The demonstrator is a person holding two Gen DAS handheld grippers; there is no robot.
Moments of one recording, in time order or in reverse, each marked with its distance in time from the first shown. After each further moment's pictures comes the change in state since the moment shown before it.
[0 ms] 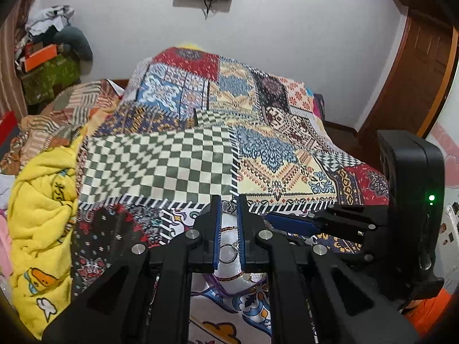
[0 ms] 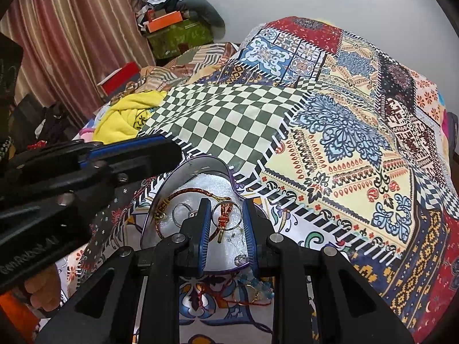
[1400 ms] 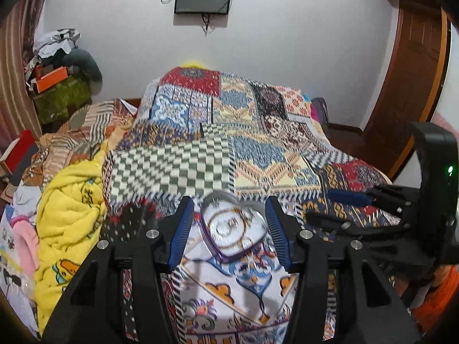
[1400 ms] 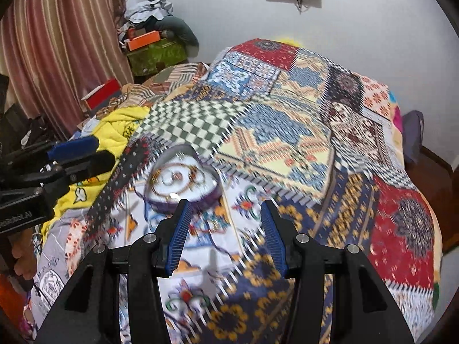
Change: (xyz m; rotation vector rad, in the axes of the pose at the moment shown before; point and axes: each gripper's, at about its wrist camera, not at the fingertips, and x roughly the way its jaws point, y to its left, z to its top) left arm -0.075 -0.031 -0.017 0.059 -0.050 0.074; right arm -0.095 -0.009 -0.042 0.043 -0.076 -0.159
